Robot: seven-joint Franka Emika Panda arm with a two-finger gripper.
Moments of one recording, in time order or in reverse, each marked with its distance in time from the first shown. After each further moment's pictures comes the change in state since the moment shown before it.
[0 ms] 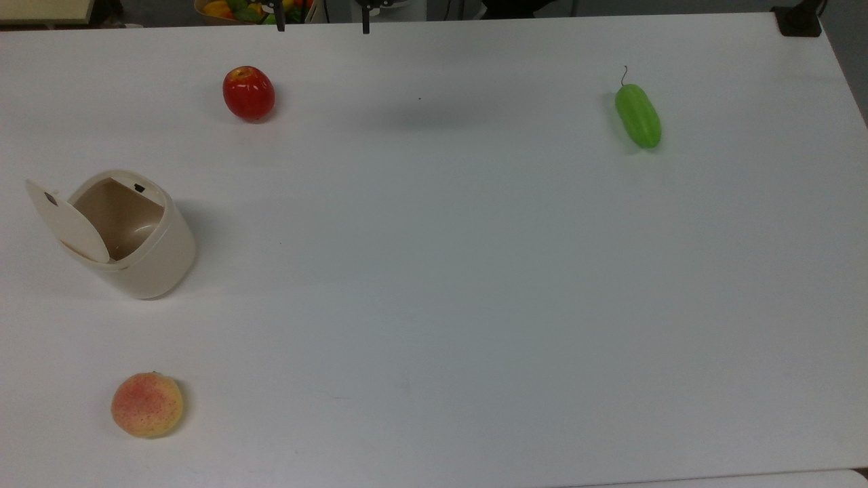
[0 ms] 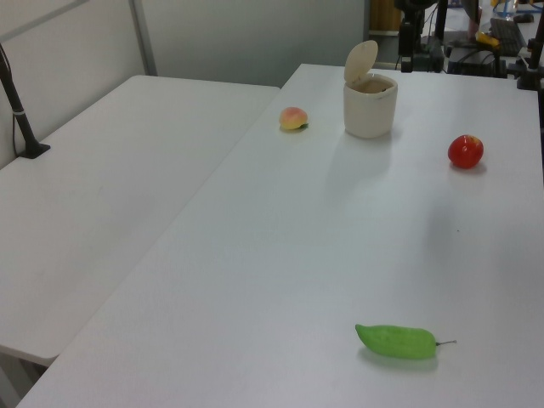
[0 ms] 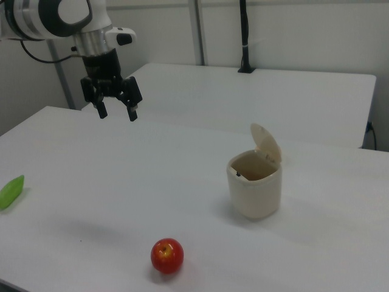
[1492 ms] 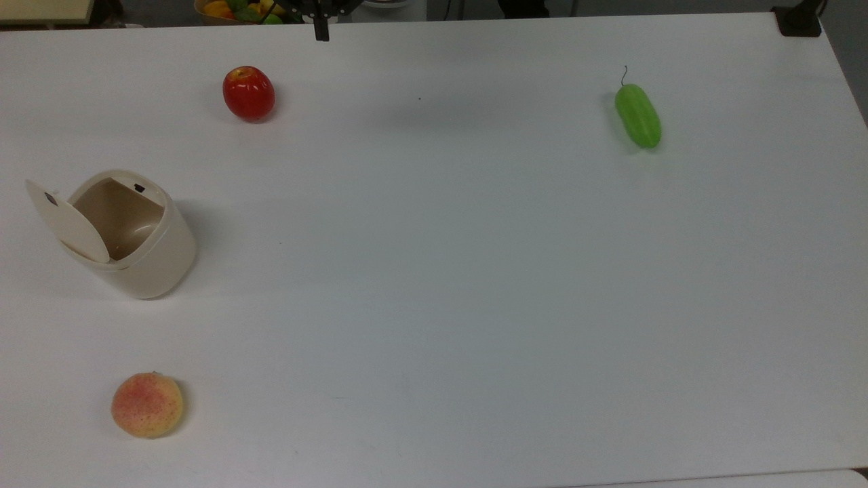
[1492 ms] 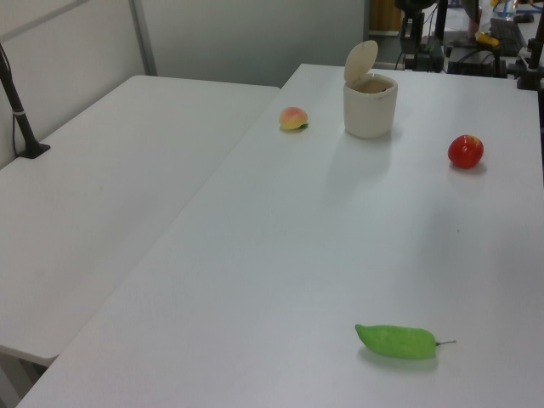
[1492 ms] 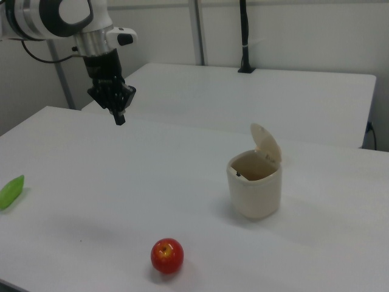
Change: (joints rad) arm 0.000 0.000 -0.005 0.000 0.001 0.000 0.002
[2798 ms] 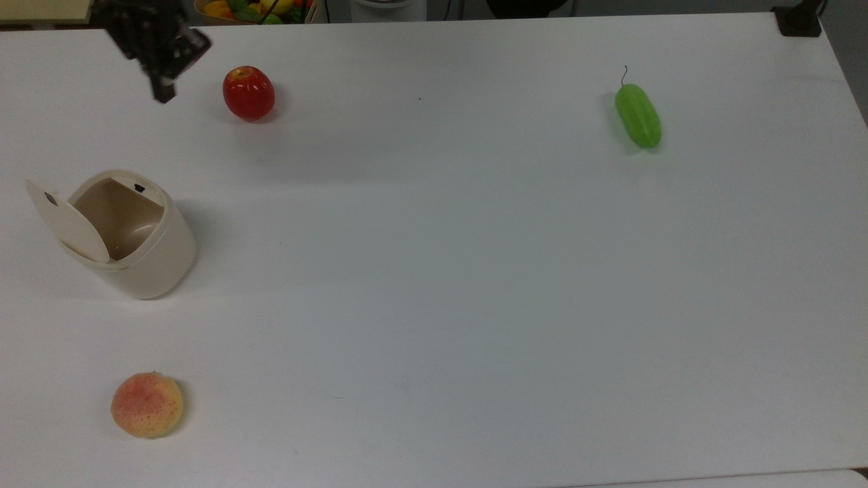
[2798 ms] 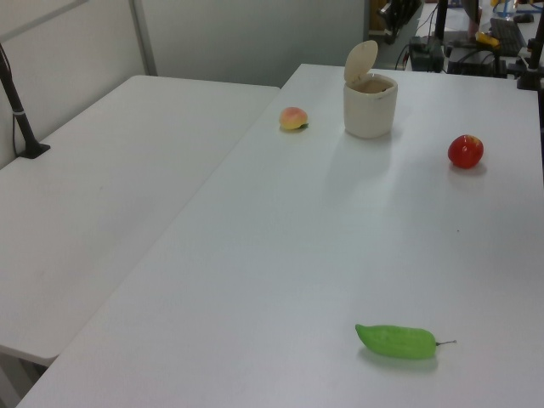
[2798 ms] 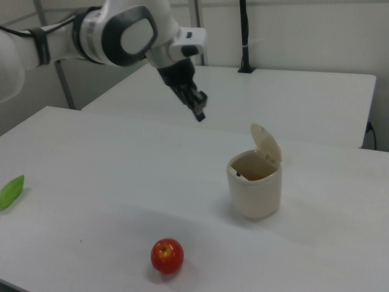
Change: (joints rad) arm -0.243 0.092 -0.015 0.000 0.000 0.419 0.282
